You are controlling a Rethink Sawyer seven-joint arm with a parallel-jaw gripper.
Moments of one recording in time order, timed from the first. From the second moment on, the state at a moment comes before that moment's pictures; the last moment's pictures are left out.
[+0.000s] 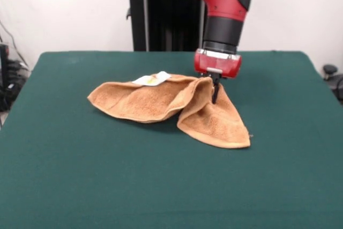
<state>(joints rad) -0.01 -0.36 -0.08 2.13 0.14 -0.69 1.93</state>
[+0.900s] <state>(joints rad) 0.13 -0.56 -0.08 2.24 0.35 -0.18 1.93</state>
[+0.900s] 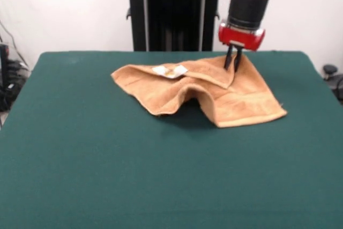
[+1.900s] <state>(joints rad) 0.08 -0.56 -0.05 2.29 0.35 -0.15 1.93</state>
